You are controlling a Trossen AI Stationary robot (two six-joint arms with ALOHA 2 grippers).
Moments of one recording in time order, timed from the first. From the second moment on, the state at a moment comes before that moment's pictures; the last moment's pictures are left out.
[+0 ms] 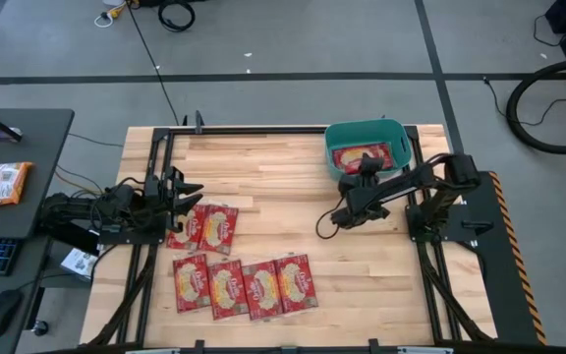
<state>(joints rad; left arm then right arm) -0.08 0.01 0.01 0.36 -0.27 -0.06 0.07 1.71 0.93 -1.50 1.37 0.77</state>
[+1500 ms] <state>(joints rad) -0.08 0.01 0.01 0.37 -0.30 -0.07 0.21 1.65 1.09 -0.10 0.33 -0.29</state>
